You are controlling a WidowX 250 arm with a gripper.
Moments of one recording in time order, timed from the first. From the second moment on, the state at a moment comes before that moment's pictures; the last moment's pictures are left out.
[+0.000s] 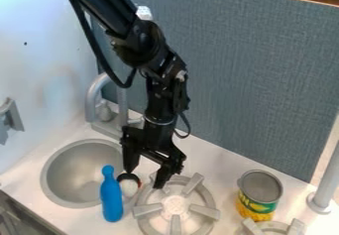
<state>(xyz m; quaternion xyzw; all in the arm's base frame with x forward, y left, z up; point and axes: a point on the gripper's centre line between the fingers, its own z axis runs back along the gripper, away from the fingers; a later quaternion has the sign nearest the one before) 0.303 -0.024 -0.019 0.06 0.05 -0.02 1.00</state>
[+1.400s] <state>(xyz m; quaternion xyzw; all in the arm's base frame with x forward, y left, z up) 0.287 0.039 0.040 0.05 0.04 -0.08 0.99</state>
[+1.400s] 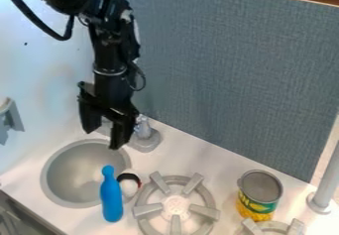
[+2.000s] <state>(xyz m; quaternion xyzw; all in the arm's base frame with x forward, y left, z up) 0.278 0.008 -0.003 0.02 0.08 -0.15 0.99</state>
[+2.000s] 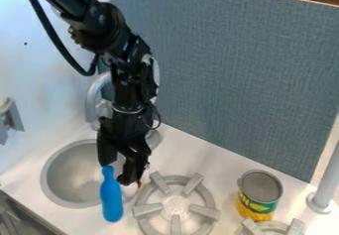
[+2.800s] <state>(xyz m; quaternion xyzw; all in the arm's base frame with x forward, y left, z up) 0.288 0.037 -0.033 0.13 0.15 -0.06 0.98</state>
